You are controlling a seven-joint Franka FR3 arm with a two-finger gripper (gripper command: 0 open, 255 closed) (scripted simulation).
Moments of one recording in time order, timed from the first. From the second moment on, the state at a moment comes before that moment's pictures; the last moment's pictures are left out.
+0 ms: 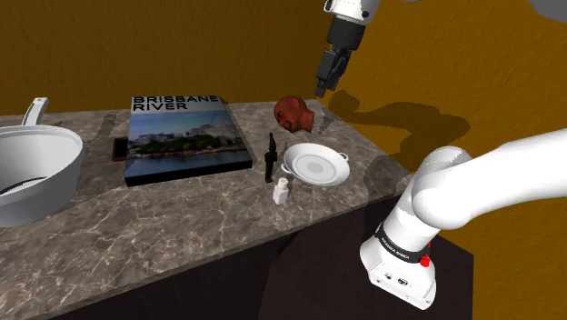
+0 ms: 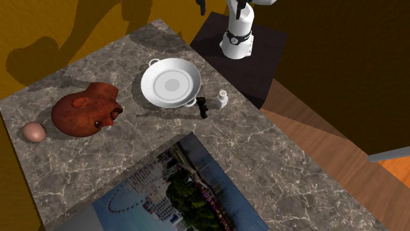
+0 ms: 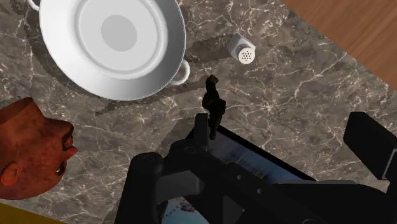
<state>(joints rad) 0.00 -0.74 -0.03 -2.36 0.07 1.66 -0.16</state>
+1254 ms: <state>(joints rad) 0.02 -0.22 -0.10 -2.40 0.25 2.17 -0.23</state>
